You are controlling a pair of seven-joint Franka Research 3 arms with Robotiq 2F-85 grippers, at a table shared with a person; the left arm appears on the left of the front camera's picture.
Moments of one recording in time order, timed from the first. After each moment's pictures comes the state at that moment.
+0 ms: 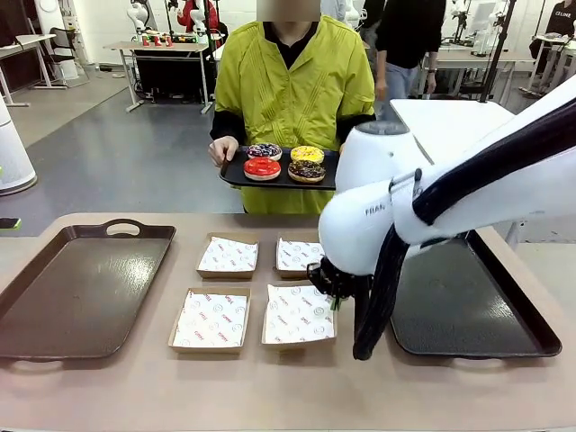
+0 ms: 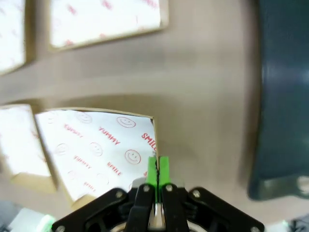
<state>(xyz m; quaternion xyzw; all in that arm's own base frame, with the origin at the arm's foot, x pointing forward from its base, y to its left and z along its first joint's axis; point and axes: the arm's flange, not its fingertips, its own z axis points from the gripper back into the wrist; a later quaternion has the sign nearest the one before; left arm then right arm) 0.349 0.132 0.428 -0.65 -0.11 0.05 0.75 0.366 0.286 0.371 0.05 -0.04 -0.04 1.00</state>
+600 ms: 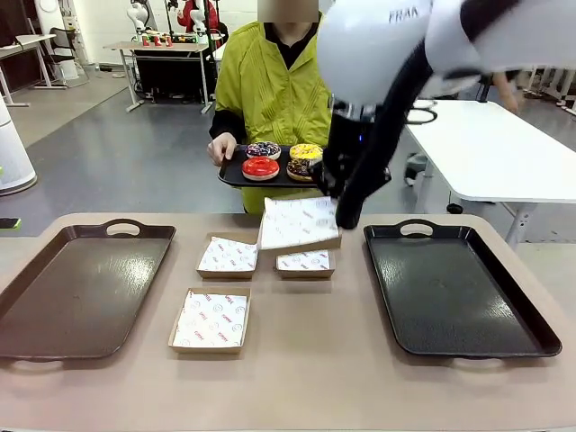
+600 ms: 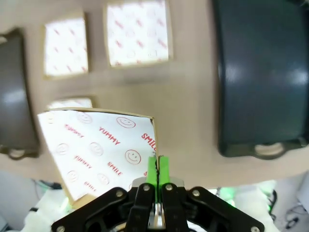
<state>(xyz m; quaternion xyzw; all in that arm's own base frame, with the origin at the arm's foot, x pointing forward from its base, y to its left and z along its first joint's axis) 0.349 0.132 0.428 -0.65 -0.11 0.05 0.75 0.404 0.290 0.541 0.04 -0.04 -0.04 1.00</state>
